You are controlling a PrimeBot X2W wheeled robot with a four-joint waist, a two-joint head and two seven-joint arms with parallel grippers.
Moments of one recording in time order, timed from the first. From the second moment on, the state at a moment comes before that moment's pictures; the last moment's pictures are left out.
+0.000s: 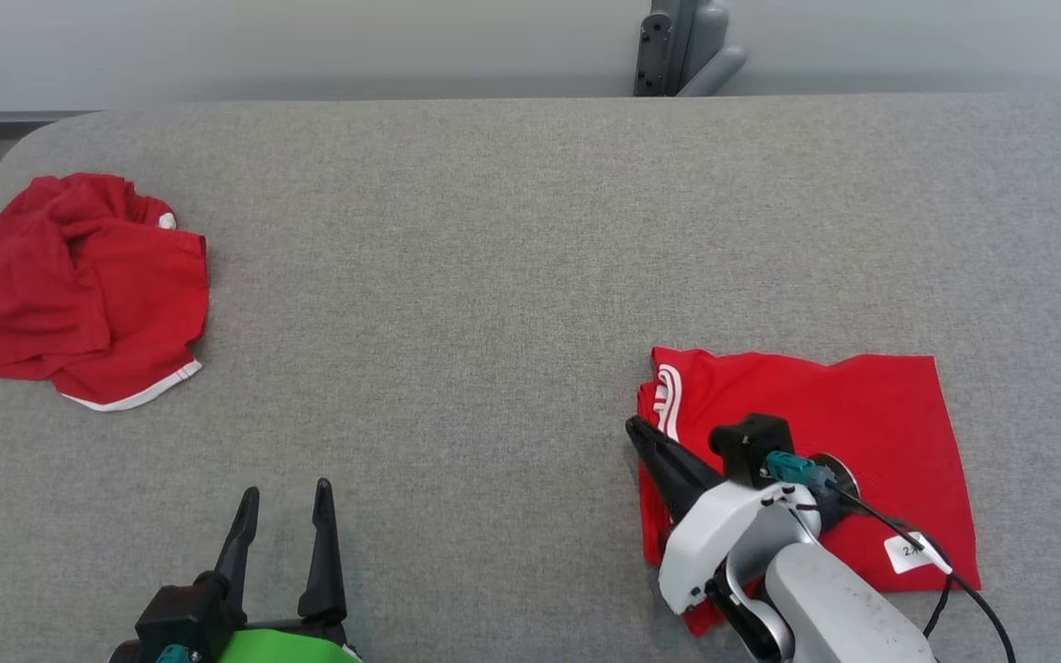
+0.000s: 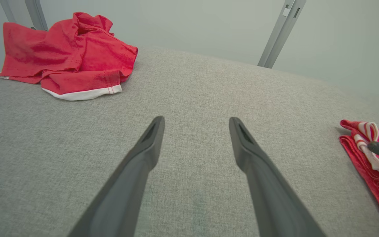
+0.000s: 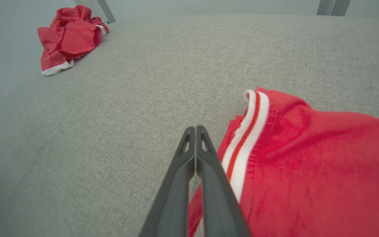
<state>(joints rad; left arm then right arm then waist) 0.08 0.05 -0.14 0.15 -0.31 -0.02 -0.26 -0.34 -0.05 0.46 0.56 0.32 0.13 -0.14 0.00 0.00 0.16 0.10</state>
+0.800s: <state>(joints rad) 0.19 0.05 -0.04 0.11 -0.26 -0.02 -0.26 0.07 -0.16 0.01 0.17 0.16 0.13 -0.26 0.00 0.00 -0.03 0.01</state>
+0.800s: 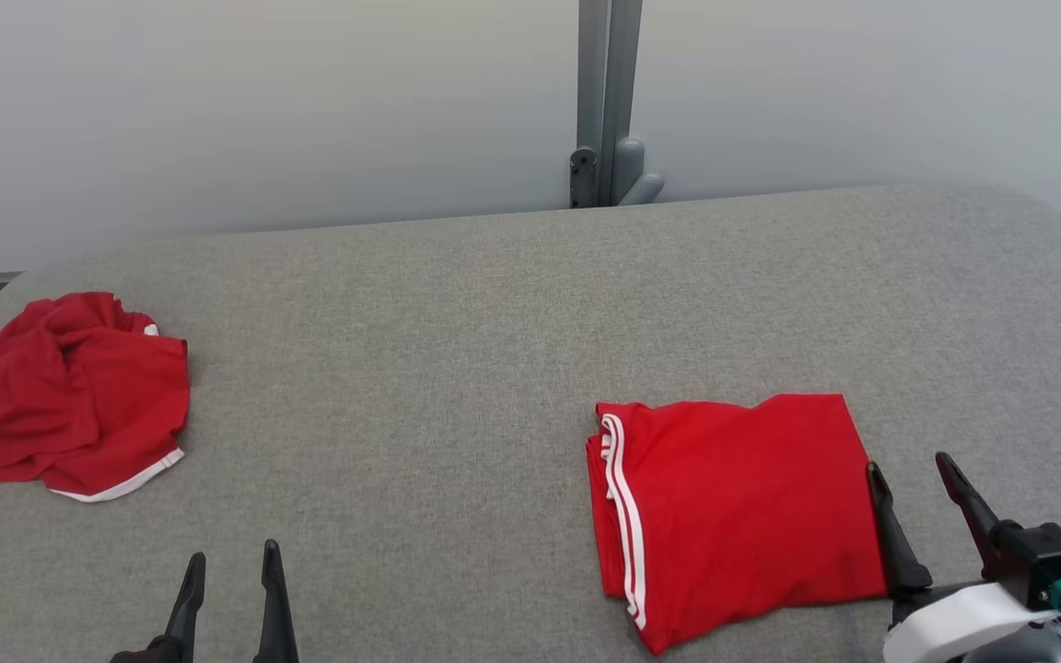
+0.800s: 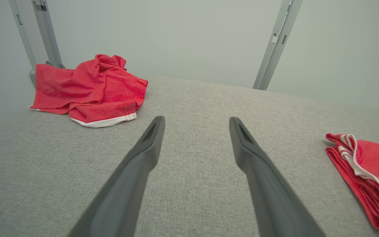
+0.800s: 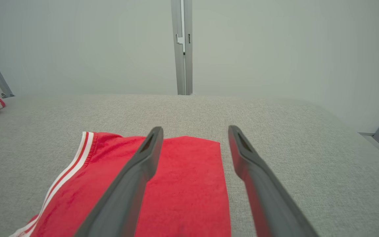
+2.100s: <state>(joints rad) 0.09 0.05 -0.06 0.13 -0.24 -0.06 -0.26 -0.26 -0.26 0.07 0.52 0.50 0.13 0.33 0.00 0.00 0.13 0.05</state>
